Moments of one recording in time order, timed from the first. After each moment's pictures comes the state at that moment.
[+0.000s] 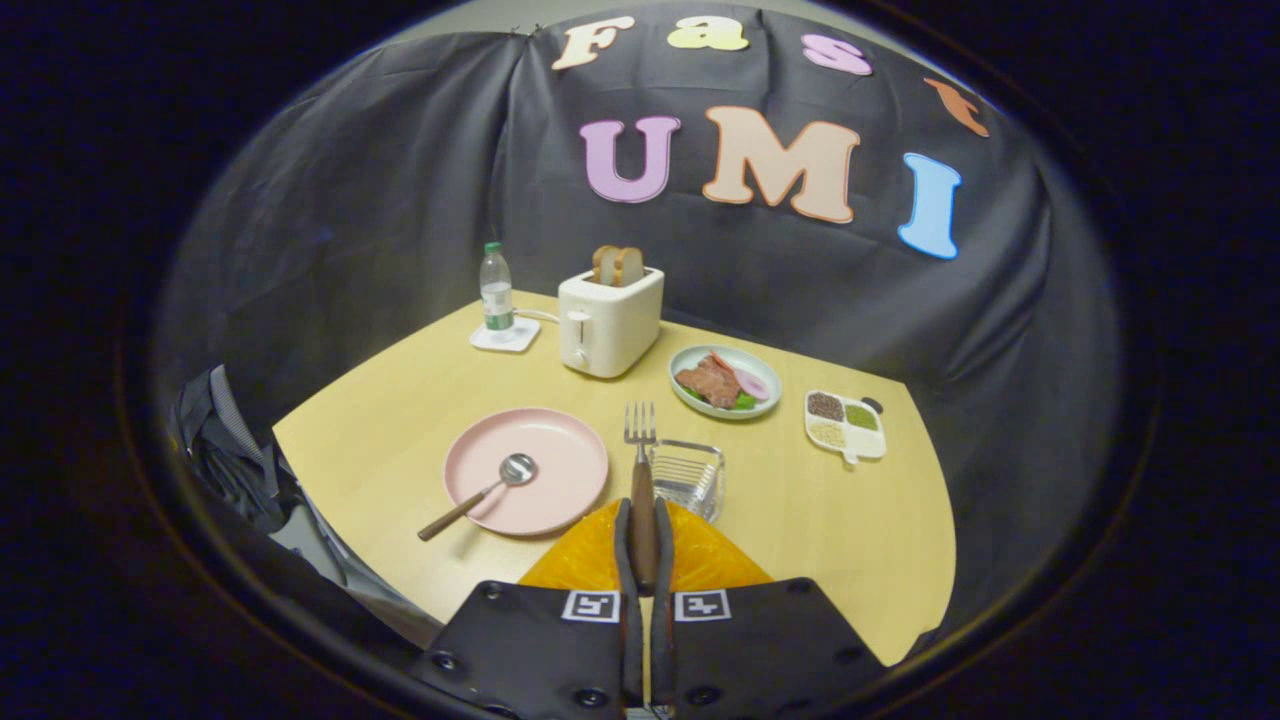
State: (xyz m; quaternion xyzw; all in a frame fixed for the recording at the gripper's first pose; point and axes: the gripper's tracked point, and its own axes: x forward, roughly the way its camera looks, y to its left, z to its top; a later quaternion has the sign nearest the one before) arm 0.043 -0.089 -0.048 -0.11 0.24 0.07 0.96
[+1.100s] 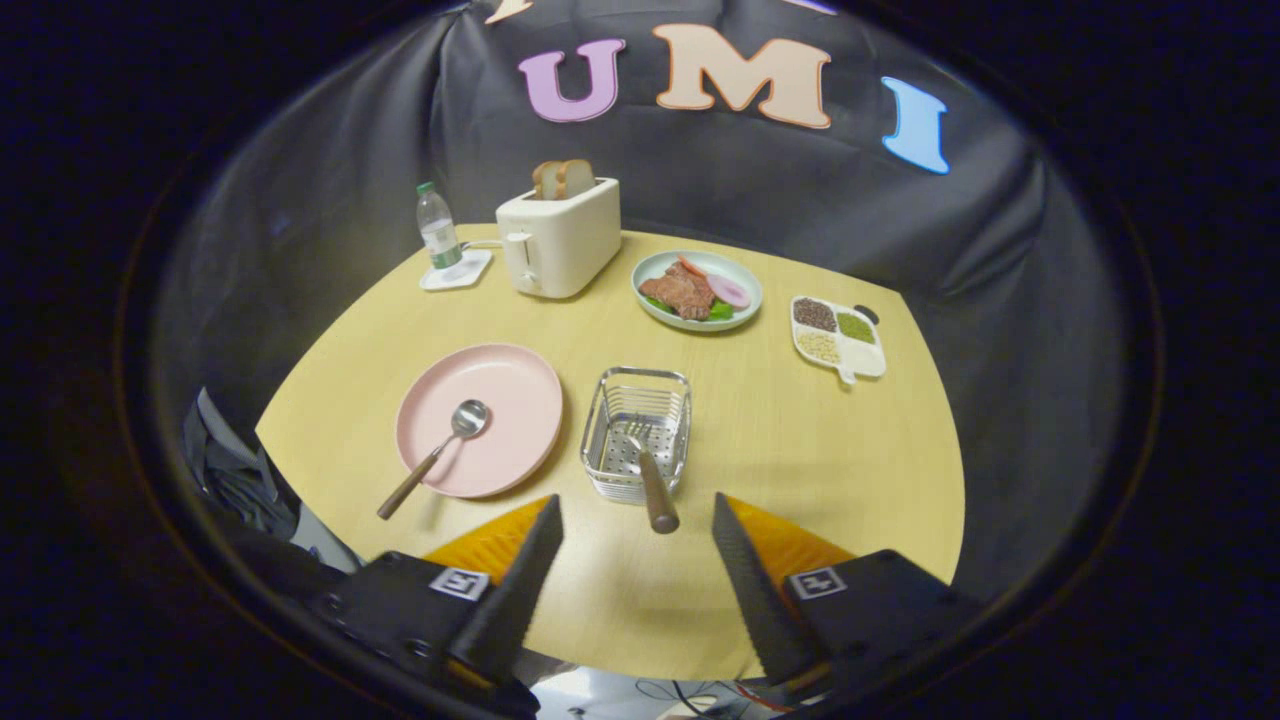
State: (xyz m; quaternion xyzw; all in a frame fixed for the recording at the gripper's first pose) arm 0.065 -0.113 -0.090 -0.07 0.35 0.03 0.94
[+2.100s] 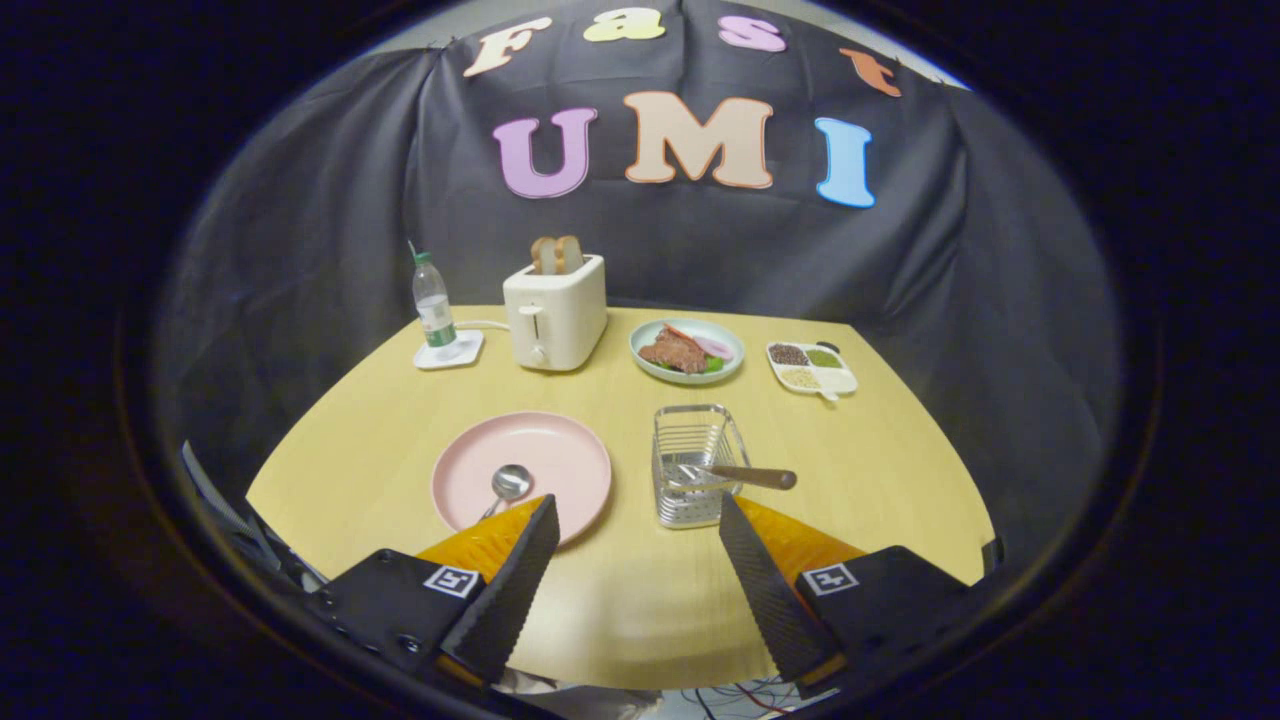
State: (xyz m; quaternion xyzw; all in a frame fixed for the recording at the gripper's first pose) arm 0.040 -0.028 -0.082 -0.03 0.19 -0.06 0.98
